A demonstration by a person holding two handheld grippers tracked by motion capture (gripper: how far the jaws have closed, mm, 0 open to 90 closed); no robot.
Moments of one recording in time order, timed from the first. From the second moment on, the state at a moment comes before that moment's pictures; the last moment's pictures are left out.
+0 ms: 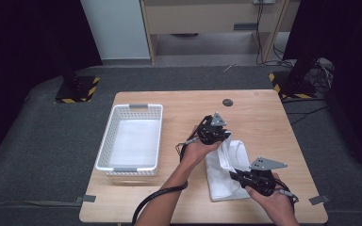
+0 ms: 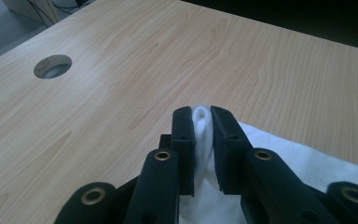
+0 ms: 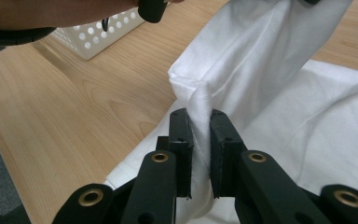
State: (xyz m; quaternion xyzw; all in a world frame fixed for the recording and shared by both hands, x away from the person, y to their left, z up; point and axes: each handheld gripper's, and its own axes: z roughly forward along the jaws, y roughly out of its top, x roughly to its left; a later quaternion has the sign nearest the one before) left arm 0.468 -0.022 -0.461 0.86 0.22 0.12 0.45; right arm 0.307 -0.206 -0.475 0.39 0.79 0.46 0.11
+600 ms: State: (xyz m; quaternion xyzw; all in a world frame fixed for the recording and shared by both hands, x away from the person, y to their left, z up) left arm 0.473 -0.022 -0.472 0.86 0.23 0.12 0.45; right arm 0.312 -0.205 -0.480 0.40 0.79 0.45 0.11
